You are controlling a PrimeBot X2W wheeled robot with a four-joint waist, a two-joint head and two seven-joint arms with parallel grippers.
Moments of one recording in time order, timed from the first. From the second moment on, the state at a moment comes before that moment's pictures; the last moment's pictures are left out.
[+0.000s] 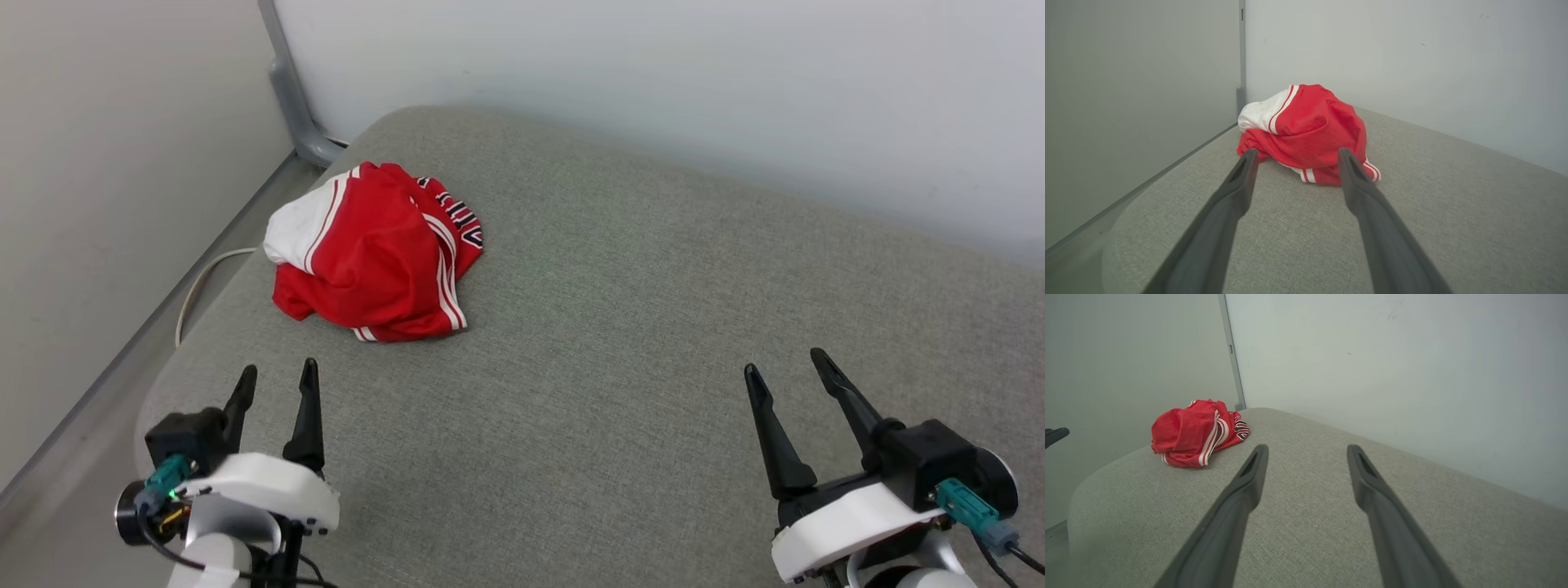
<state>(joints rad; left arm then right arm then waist) -0.17 0.08 0.08 0.36 -0.21 -0.13 -0.25 0.01 -0.05 0.08 -0.09 0.08 0.13 -0.04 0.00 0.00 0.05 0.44</state>
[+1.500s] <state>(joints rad) -0.84 0.45 0.10 0.83 -0.56 -0.05 0.55 -0.26 -0.09 0.12 -0.10 0.04 0.13 -0.04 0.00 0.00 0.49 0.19</state>
